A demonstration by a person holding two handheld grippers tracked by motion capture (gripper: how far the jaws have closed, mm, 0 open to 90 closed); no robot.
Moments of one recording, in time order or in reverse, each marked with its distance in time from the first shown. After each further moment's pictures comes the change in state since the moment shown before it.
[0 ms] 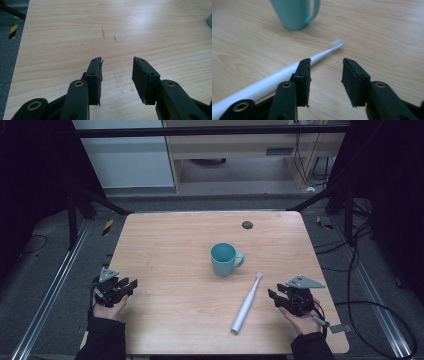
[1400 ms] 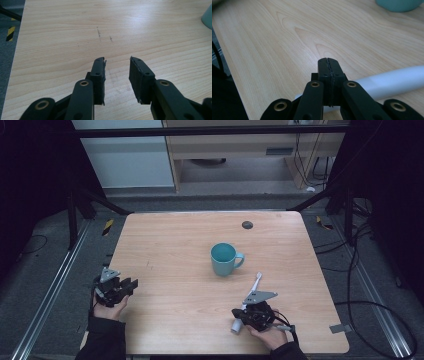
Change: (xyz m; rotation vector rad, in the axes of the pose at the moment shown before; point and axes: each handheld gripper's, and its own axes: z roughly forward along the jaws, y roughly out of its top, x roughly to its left) left arm -0.003 0.001 0.000 0.005 -0.014 0.023; right arm 0.090 -0.007 0.043 0.155 0.325 -0.150
